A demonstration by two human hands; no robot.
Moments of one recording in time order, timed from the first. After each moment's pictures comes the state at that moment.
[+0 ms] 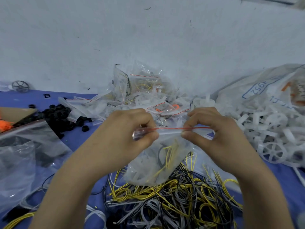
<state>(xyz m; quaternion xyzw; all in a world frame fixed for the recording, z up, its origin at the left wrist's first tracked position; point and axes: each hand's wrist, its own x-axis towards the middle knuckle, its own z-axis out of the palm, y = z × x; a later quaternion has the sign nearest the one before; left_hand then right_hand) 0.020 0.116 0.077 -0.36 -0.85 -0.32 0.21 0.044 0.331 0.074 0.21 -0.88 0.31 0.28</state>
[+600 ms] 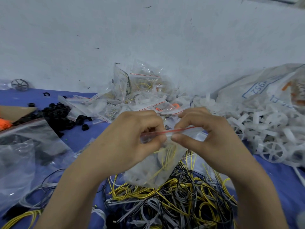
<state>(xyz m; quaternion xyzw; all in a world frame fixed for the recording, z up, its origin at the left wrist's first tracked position) 0.020 0.122 0.078 -0.42 -0.83 -0.32 0.18 0.044 0.319 0.073 0.25 -0.87 0.35 0.24</state>
